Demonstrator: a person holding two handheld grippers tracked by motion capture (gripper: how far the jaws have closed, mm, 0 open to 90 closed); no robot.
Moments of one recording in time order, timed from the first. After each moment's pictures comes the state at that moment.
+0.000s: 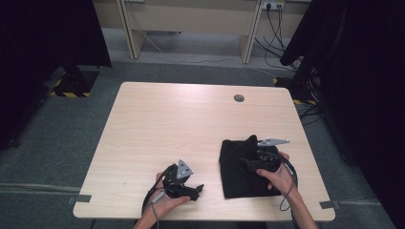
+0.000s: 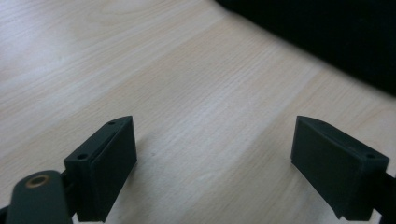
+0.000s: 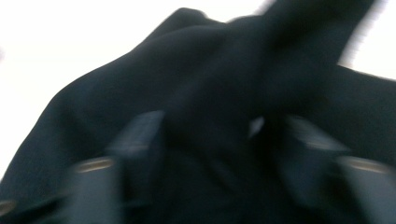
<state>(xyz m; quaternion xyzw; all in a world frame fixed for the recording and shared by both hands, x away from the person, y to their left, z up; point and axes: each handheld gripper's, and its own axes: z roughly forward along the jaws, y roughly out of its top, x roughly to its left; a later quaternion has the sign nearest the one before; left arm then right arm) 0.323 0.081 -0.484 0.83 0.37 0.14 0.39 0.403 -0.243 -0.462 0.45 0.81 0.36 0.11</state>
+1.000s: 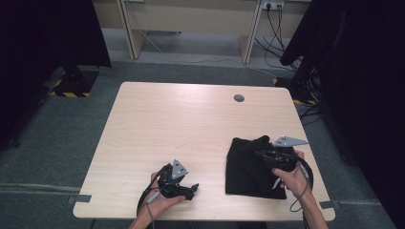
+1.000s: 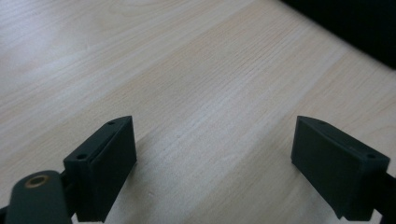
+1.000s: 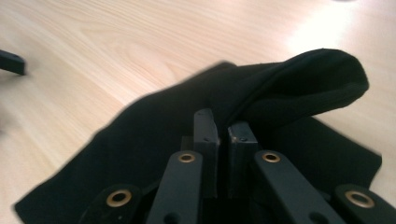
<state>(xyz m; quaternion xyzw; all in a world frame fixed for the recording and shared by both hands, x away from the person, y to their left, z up) 0.322 0.090 -0.484 0.83 0.37 0.15 0.38 0.383 -0.272 -0.423 0.40 0.81 0.40 0.15</state>
